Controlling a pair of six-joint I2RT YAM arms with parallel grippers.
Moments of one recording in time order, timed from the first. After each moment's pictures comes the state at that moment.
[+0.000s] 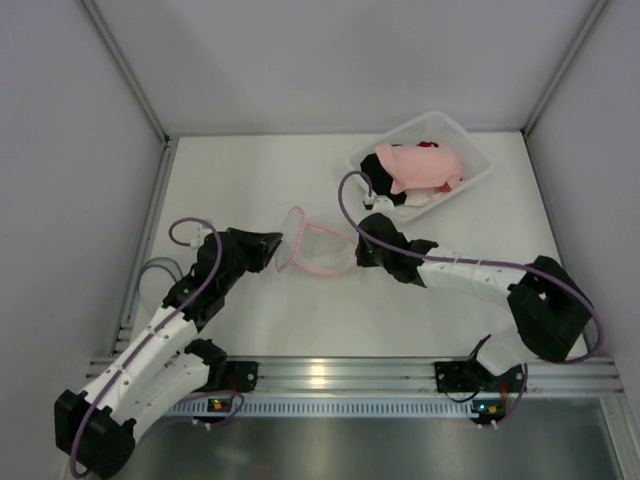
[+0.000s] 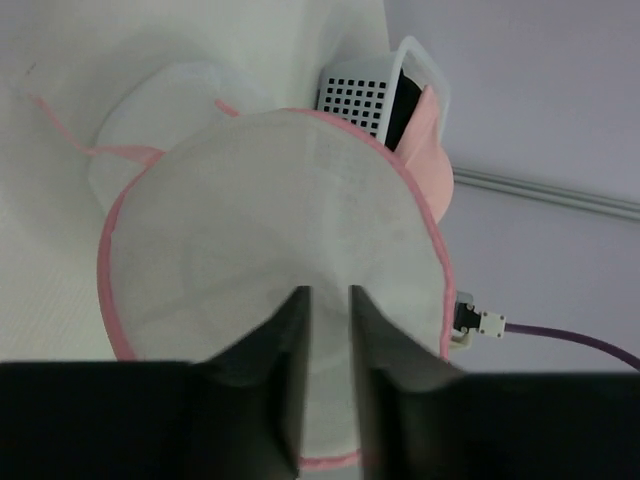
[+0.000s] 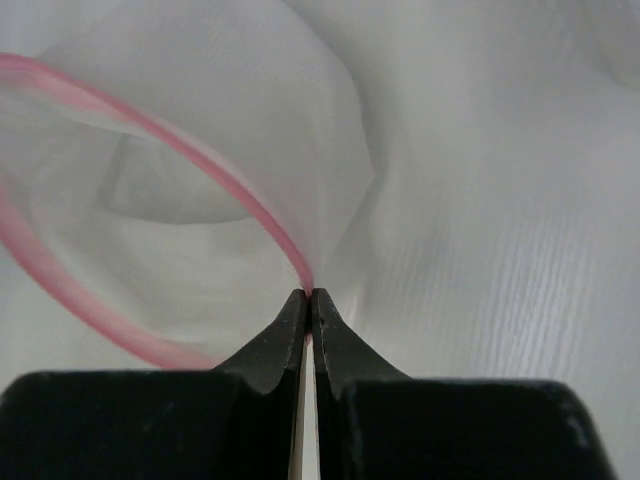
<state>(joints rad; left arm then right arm) -0.47 0.77 0.55 -0.20 -0.12 -1.52 0.84 1.52 0.87 -0.09 0.29 0.60</state>
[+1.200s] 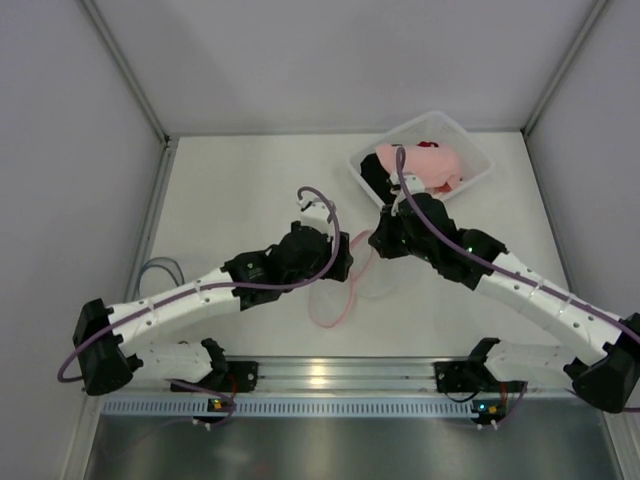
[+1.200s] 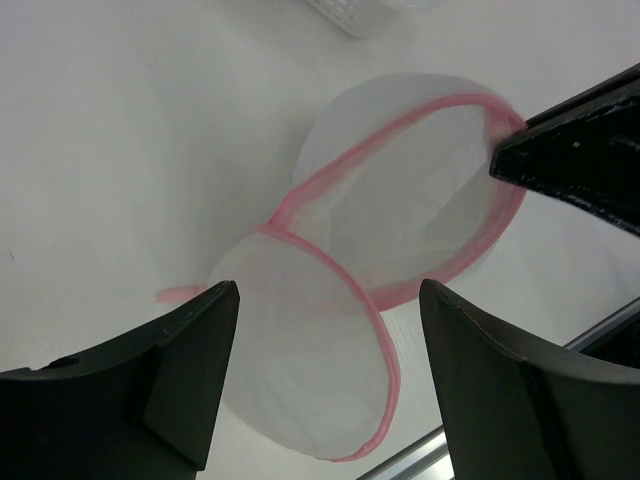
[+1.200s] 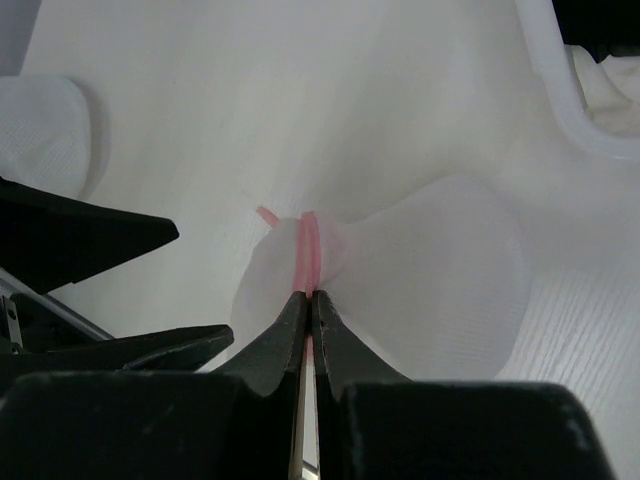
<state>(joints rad) -1.02 1.16 0.94 -0.35 -0.34 -0.55 0.83 1.12 1.06 -0.52 0.16 0.53</state>
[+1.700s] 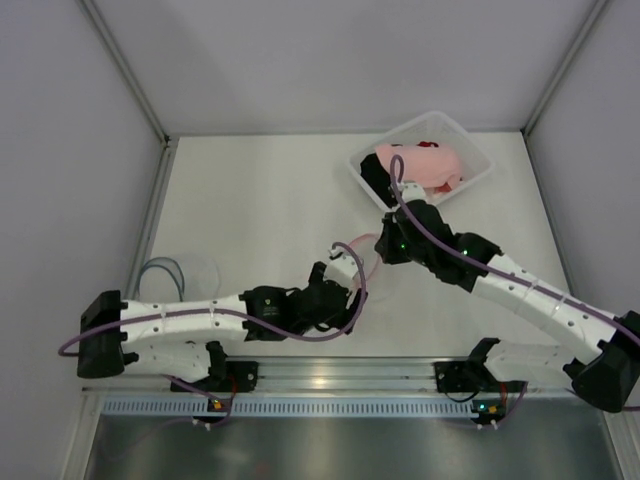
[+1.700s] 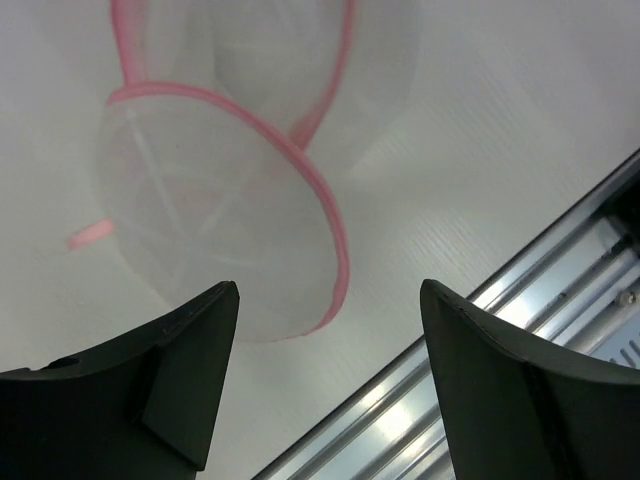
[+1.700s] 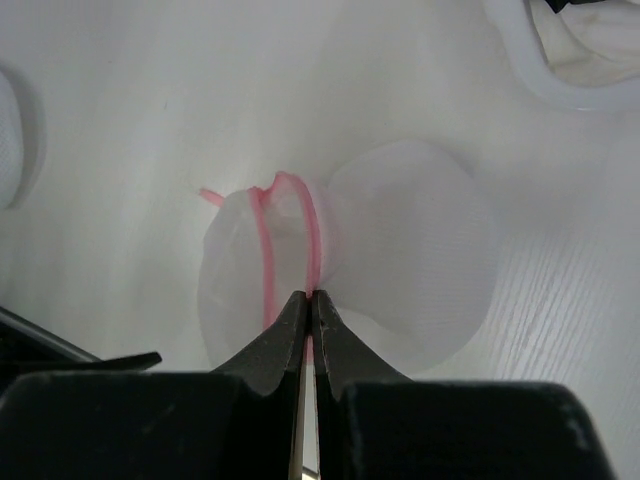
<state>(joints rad) -1.29 1.21 0.87 -0.36 -0.46 -0.53 0.83 1.12 1.01 -0.55 0.21 0.54</state>
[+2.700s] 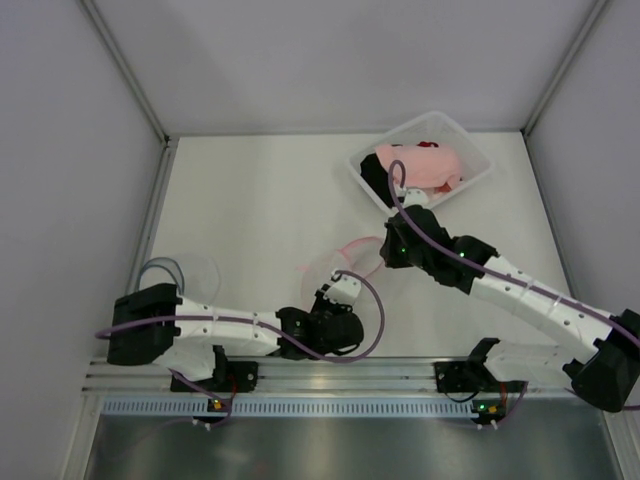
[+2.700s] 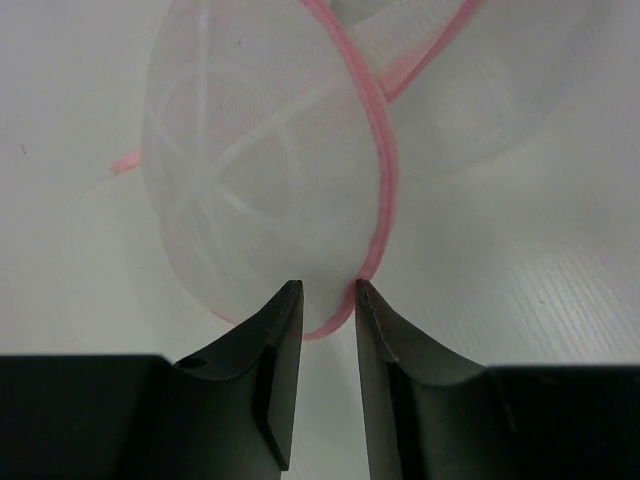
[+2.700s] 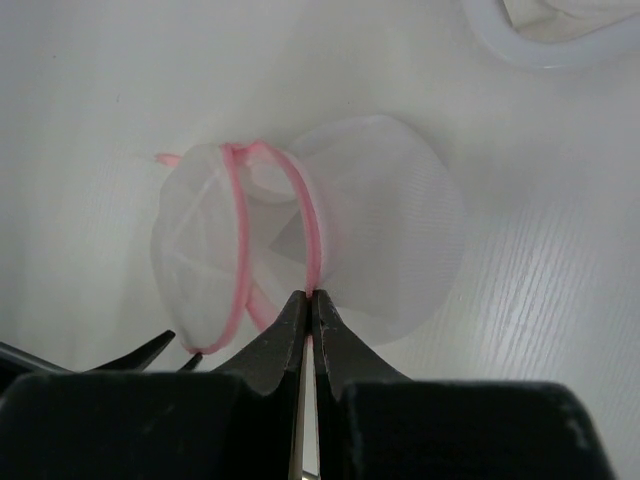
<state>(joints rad) -1.45 1.42 0.74 -0.27 -0.83 -0.65 0.83 1.13 0.97 -0.57 0.27 0.58</state>
